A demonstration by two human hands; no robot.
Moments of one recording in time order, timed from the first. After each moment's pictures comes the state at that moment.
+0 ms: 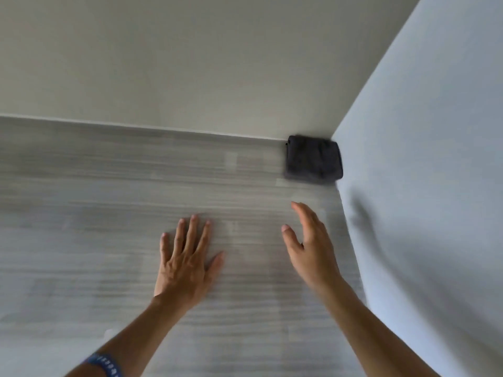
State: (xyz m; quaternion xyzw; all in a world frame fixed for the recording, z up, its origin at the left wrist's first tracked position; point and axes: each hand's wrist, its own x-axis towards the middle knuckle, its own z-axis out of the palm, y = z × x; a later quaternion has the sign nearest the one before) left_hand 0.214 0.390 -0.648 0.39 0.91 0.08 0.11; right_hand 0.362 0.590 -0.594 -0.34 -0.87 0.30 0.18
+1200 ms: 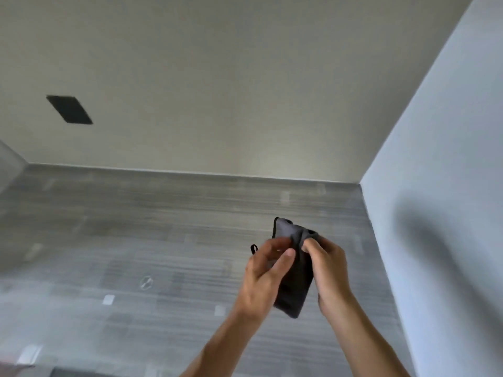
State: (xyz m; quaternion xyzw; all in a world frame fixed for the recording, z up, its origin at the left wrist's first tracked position) left_hand 0.277 0.333 -0.402 0.19 0.66 0.65 0.32; right_hand 0.338 0.443 -0.390 -0.47 -0.59 0.63 0.20
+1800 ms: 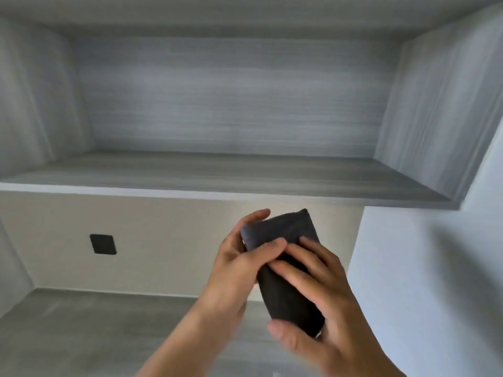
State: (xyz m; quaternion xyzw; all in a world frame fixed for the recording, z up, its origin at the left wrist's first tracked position) left_hand 0.263 0.301 -0.068 0.30 0.51 0.76 0.27; right_hand 0.380 0.414 -0.118 0.04 -0.90 0.20 0.39
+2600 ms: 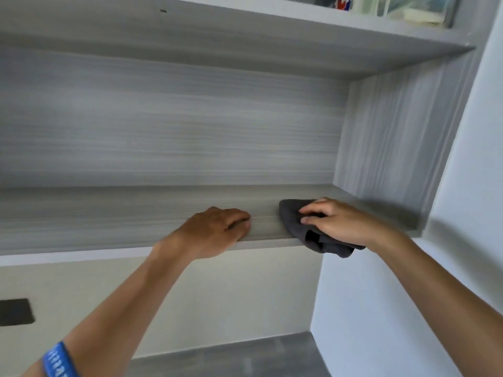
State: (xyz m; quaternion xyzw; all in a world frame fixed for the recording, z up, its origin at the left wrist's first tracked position) left_hand 0.111 0.388 0.000 0.56 0.81 0.17 0.03; right_hand 0.310 0.556 0.020 -0.33 -0.91 0.22 0.13
